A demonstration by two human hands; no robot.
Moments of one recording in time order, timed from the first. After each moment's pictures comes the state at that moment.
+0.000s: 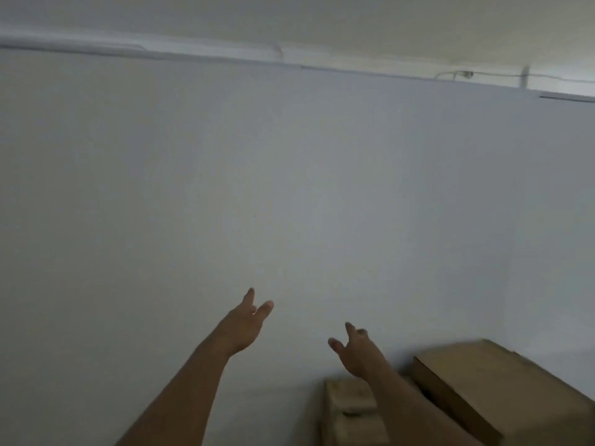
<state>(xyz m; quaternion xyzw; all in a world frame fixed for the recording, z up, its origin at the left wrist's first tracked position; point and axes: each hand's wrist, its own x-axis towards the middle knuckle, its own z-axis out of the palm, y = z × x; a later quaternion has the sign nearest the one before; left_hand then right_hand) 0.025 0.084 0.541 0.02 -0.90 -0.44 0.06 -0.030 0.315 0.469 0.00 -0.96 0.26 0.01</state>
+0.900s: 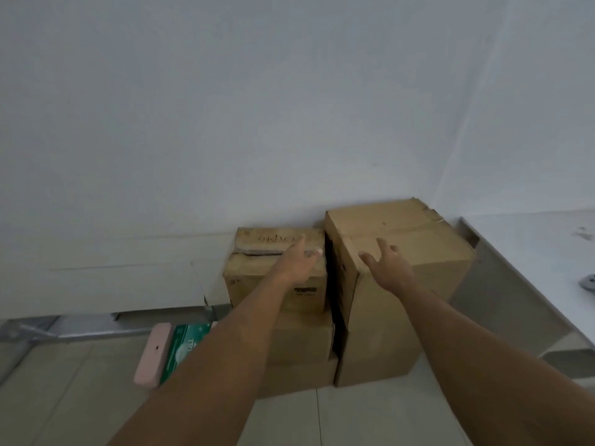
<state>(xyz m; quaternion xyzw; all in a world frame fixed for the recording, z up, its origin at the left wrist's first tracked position) -0.023 0.525 0.353 0.07 -0.89 -0.45 -0.10 -0.046 0.722 0.337 -0.04 -0.95 0.30 -0.04</state>
